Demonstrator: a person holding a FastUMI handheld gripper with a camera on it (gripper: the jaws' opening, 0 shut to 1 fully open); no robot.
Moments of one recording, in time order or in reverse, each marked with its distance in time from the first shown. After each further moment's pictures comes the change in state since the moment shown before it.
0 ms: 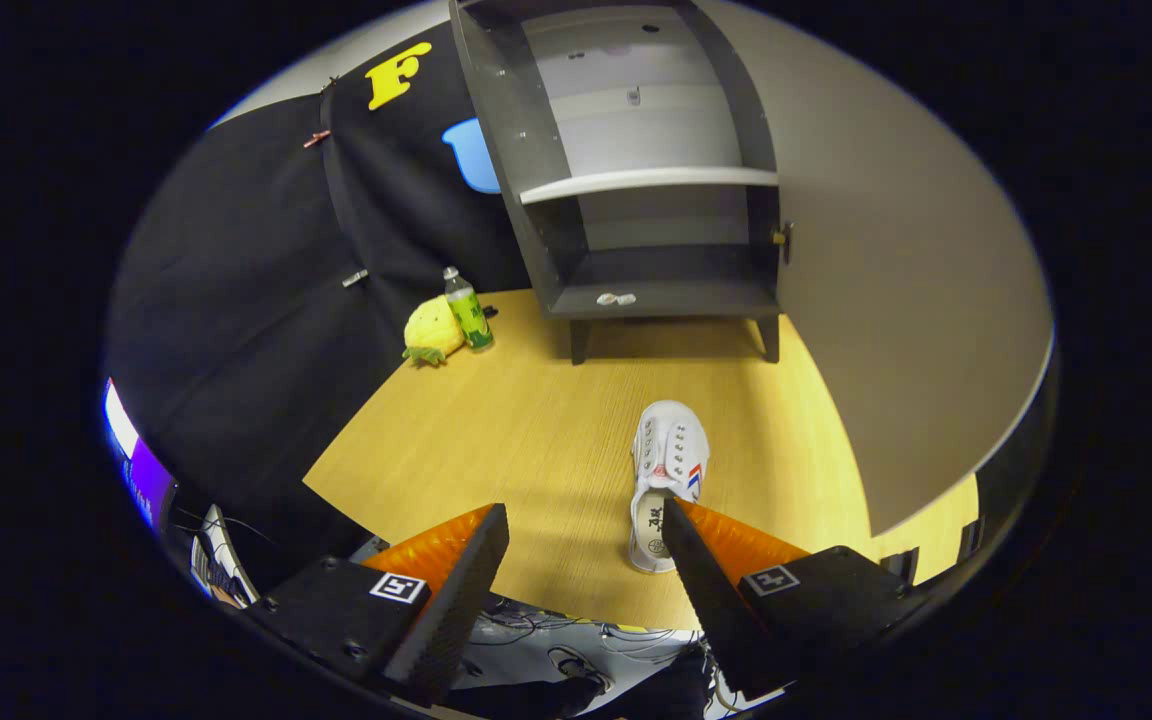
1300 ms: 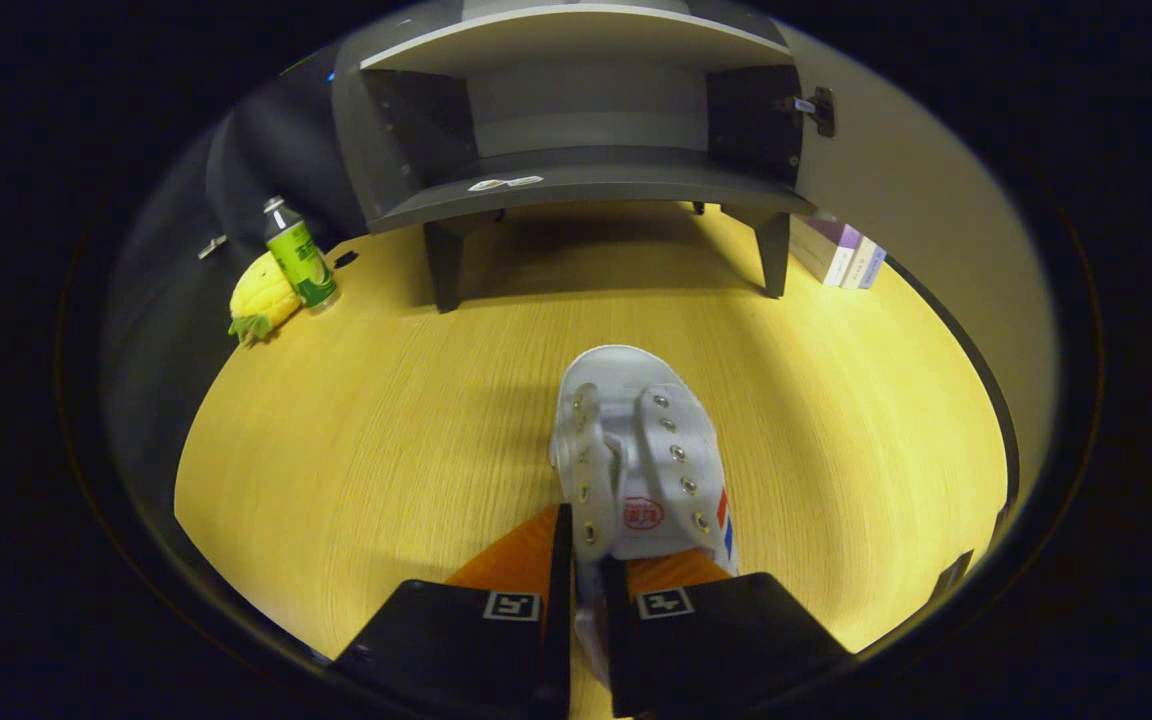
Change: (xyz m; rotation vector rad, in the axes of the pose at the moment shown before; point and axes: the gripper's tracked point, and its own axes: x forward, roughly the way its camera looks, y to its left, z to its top) arm 0.193 -0.074 -0.020 0.099 0.084 -0.293
